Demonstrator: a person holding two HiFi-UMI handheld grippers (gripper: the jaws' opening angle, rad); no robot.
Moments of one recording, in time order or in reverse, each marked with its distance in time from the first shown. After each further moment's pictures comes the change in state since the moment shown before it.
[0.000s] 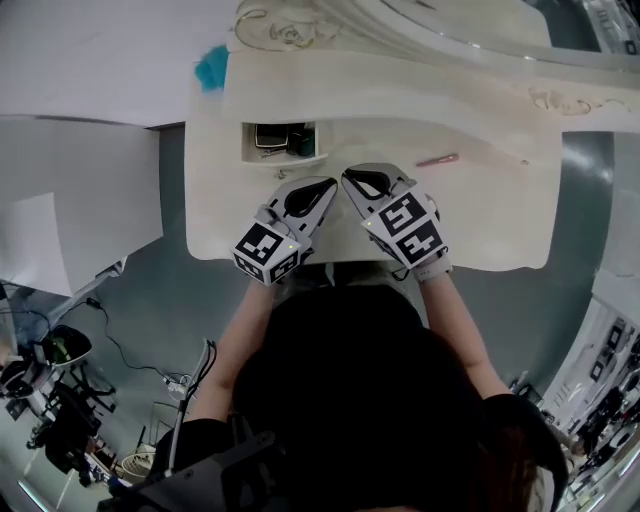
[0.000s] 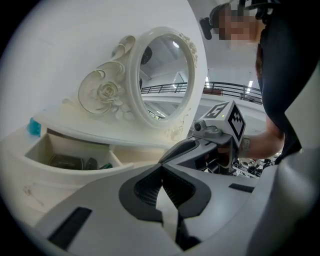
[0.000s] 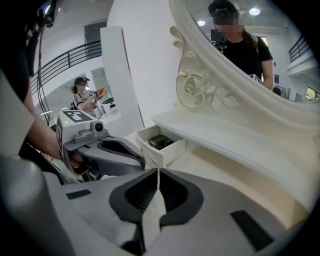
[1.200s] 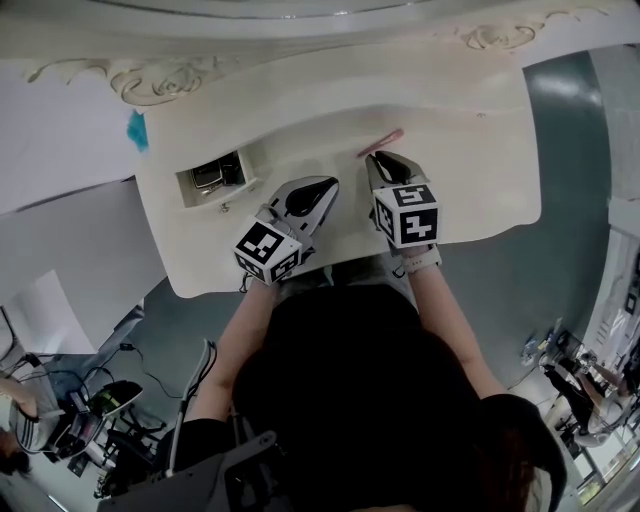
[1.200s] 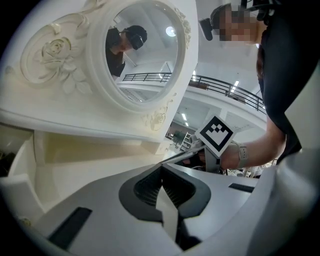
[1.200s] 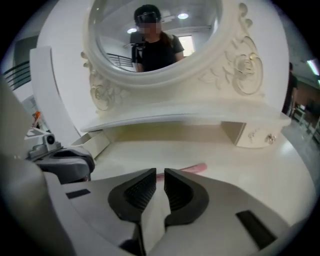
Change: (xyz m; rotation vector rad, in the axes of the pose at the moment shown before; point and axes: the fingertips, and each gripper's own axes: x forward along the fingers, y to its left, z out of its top) left arm 0.102 -0.064 -0.011 0.029 0.129 -0.223; right arm -0.080 -0.134 -0.117 0.561 -0.071 -0.478
